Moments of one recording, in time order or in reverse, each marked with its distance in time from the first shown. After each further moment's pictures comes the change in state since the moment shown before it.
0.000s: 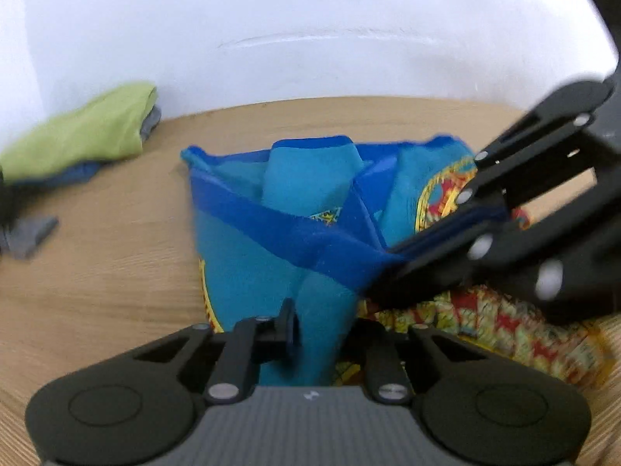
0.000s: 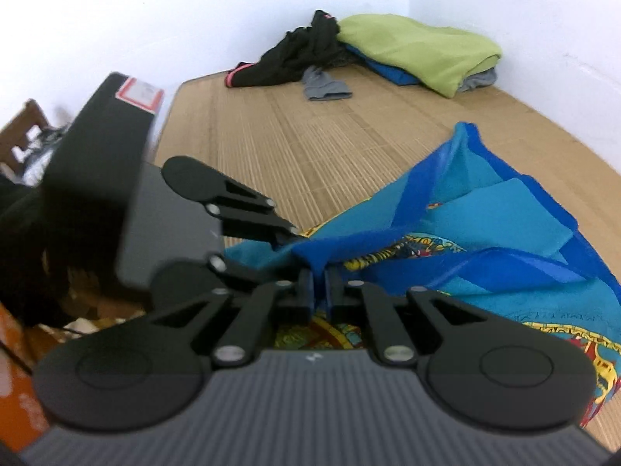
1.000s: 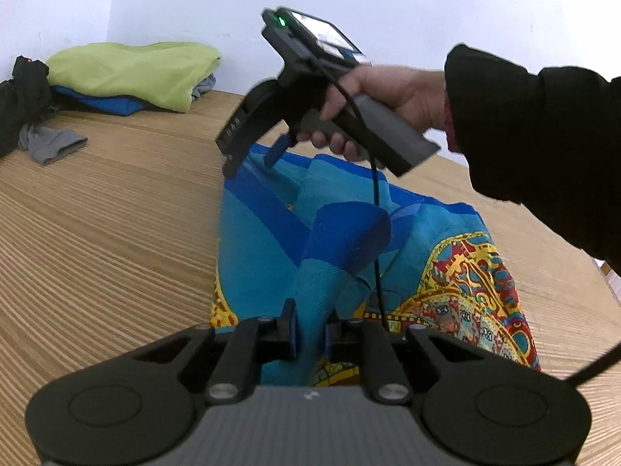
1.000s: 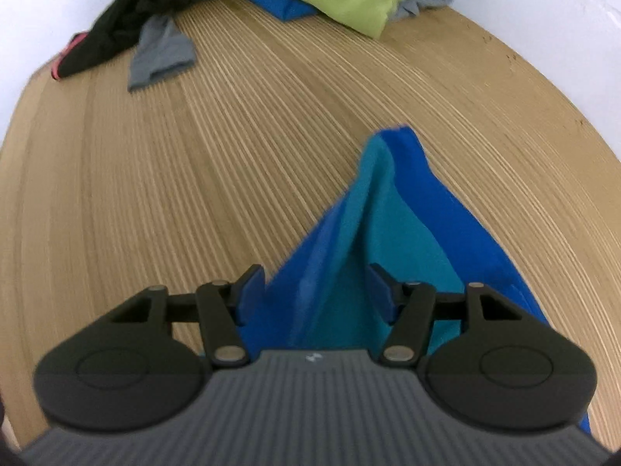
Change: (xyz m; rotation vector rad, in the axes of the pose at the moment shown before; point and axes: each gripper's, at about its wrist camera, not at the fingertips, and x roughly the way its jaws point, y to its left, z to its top) left arm -0.015 0.033 -0.013 -0.320 -0.059 -0.047; right arm 0.222 -0.129 0.160 0.127 0.341 -0.220
